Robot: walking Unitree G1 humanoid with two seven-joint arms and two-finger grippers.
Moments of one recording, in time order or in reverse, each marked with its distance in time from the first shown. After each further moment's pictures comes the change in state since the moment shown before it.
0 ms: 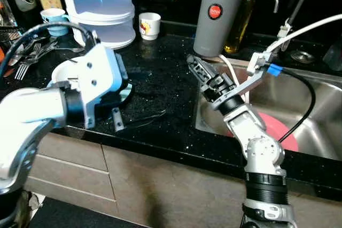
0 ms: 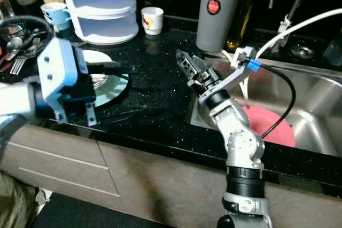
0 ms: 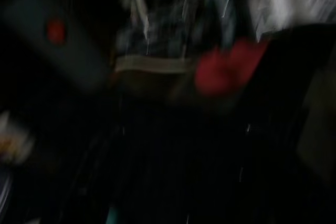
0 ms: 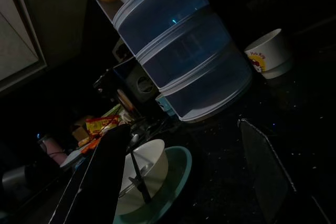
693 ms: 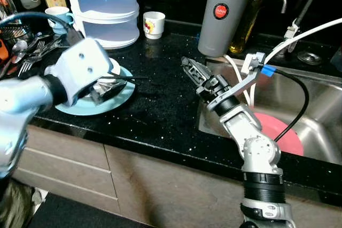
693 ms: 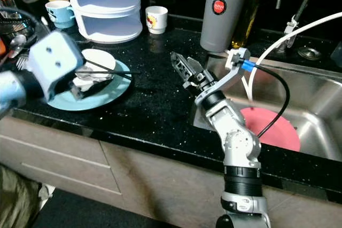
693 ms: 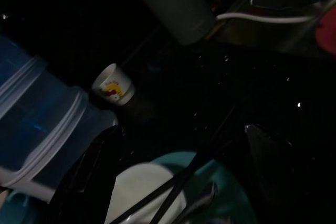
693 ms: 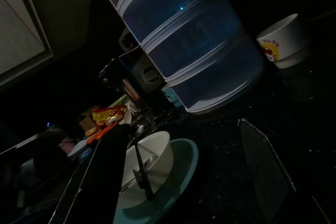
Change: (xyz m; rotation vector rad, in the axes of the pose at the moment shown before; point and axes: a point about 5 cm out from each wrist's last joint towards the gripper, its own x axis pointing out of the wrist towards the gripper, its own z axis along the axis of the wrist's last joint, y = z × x) left arm 0.001 0.045 -0.019 0.098 0.098 0.342; right arm 0.002 0.003 -0.005 -0.002 0.020 0.026
